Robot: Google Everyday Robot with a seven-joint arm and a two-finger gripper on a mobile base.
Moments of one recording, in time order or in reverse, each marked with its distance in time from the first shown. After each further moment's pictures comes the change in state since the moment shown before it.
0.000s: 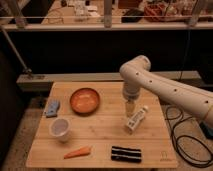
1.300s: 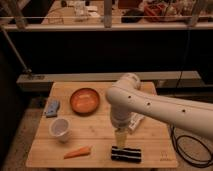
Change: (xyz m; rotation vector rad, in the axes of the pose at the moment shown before) arm -0.089 0.169 -0.015 -0.153 -0.041 -0.209
